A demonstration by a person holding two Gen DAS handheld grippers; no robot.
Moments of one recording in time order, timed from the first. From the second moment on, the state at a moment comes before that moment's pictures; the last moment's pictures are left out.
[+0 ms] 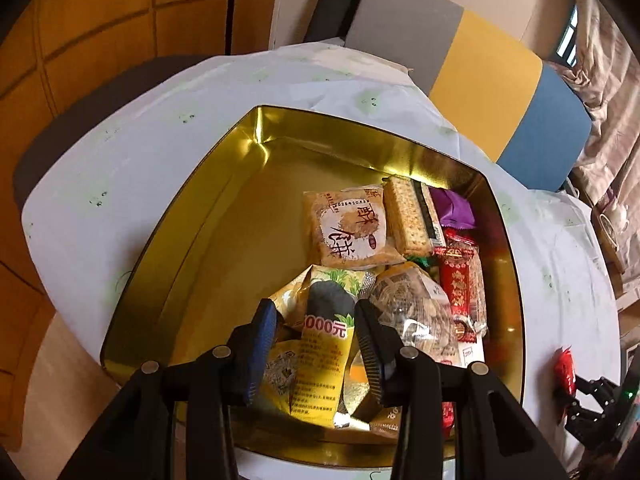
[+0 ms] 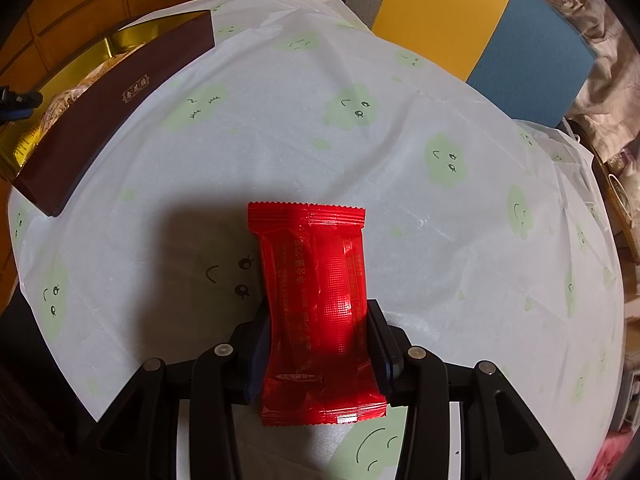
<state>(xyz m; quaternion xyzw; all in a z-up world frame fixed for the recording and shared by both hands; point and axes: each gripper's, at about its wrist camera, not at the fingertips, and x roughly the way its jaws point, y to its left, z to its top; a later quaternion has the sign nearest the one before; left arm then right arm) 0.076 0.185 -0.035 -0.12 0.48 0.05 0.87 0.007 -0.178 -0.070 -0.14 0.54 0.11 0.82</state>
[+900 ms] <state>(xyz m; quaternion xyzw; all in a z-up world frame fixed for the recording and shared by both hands) 0.047 0.155 -0.007 -0.06 0.43 0.02 0.90 0.011 -0.181 -0.071 -0.13 0.54 0.10 0.82</state>
